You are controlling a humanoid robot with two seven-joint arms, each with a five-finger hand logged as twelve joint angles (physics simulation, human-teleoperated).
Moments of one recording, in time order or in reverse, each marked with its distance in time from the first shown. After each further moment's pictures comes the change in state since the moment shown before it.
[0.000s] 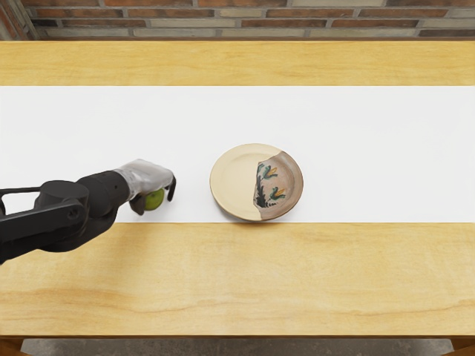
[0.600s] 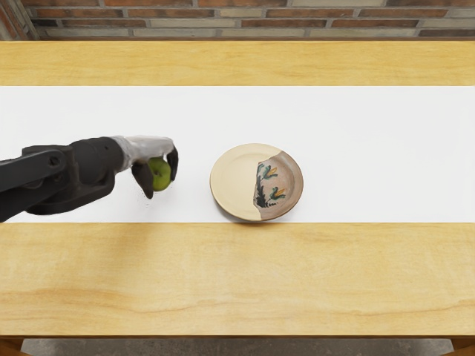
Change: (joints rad) left arm -0.035 0.012 -0.162 0.037 -0.247 -0.004 -0.001; right arm 0.000 0.000 0.000 0.000 0.000 0.000 0.000
